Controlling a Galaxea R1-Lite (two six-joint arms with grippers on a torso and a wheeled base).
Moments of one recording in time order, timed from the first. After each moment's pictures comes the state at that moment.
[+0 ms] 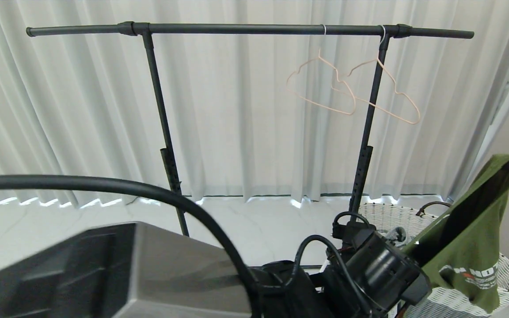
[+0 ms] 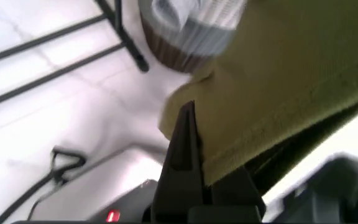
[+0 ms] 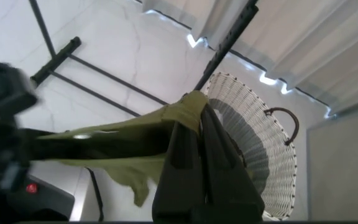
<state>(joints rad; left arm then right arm) -1.12 2.18 -1.34 -0.12 0.20 -0.55 0.32 1.15 -1.19 0.46 0.07 -0.25</state>
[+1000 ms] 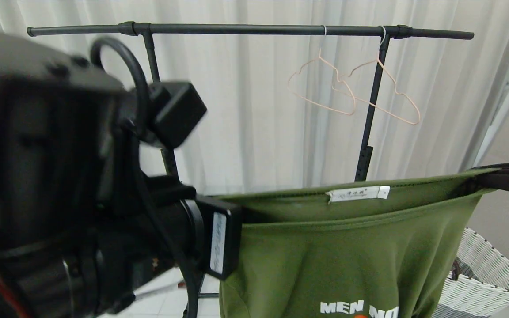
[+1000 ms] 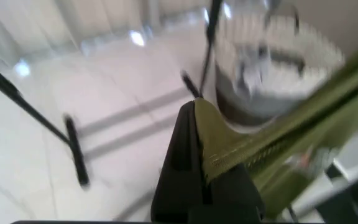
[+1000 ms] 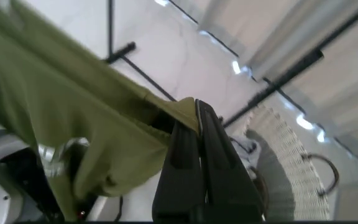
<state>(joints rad) -1.05 1.41 -1.17 0.24 0.50 -0.28 0.59 1.13 -1.19 0.47 0.08 -0.25</state>
